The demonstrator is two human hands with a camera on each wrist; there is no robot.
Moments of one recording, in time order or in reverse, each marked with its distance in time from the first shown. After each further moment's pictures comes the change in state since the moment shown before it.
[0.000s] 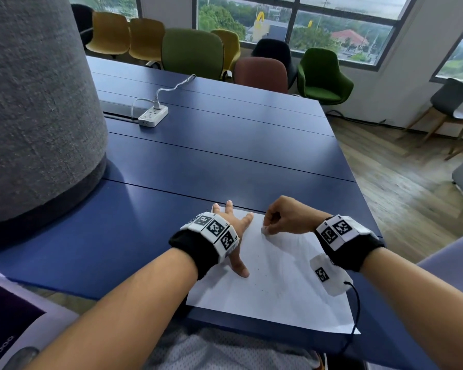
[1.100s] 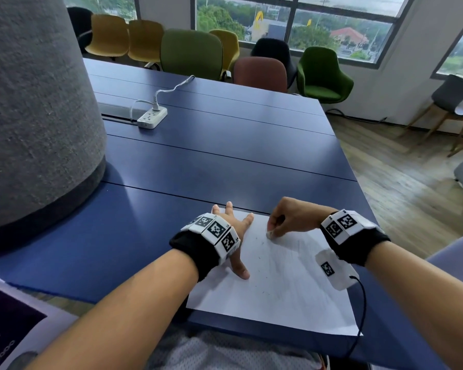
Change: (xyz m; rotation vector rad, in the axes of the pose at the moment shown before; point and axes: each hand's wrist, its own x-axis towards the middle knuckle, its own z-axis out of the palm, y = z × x) left_hand -0.003 0.002 -0.003 0.005 -0.006 0.001; right_hand 0.003 0.008 -0.009 0.003 -0.135 -0.021
